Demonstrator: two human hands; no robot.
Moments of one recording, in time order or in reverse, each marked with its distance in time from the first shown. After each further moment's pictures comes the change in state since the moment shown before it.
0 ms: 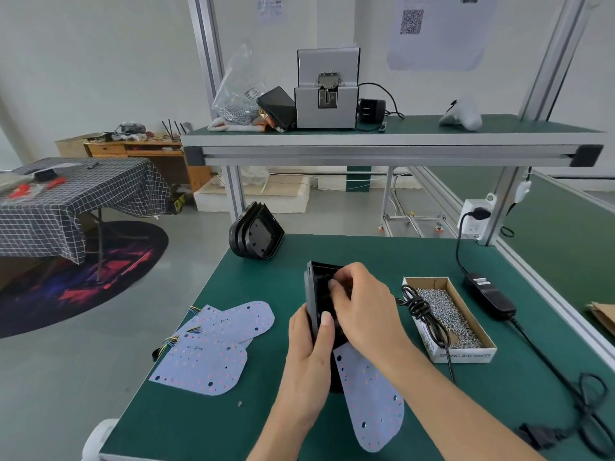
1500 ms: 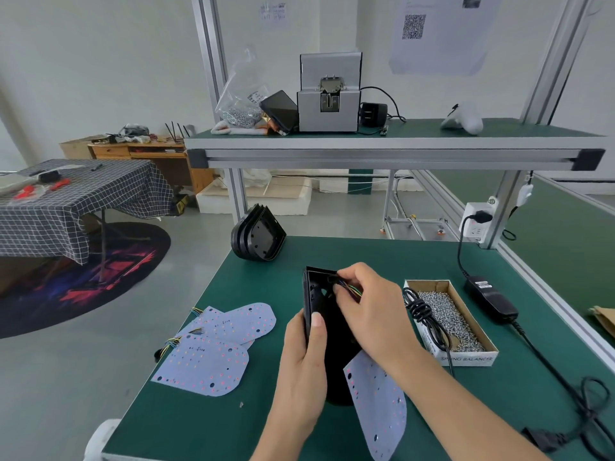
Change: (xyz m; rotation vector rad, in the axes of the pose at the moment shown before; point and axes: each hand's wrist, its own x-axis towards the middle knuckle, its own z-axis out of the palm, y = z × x) left_hand -0.005 0.003 -0.004 0.023 0.107 -0.016; right_hand -0.003 0.008 -0.009 0.164 0.067 -0.169
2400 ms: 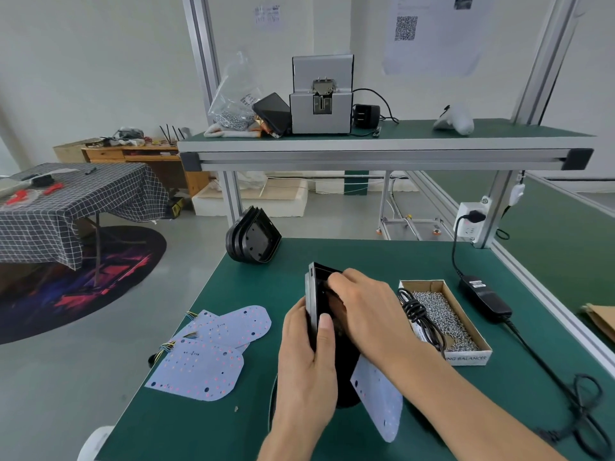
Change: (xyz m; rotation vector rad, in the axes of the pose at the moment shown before) left_hand -0.006 0.014 0.010 0.246 0.070 0.191; right_hand 0.003 -0.005 -0.014 -0.448 -0.190 -0.328
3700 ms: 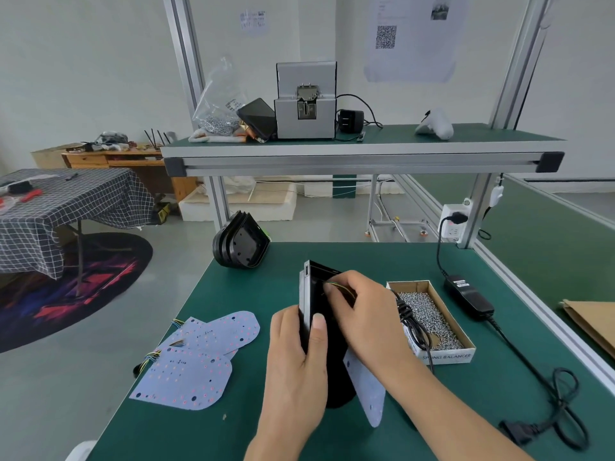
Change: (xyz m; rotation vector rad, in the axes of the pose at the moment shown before) left_hand 0.001 0.011 -0.003 0.126 -0.024 0.082; right_hand -0.010 -0.001 0.001 0.434 0.234 0.368
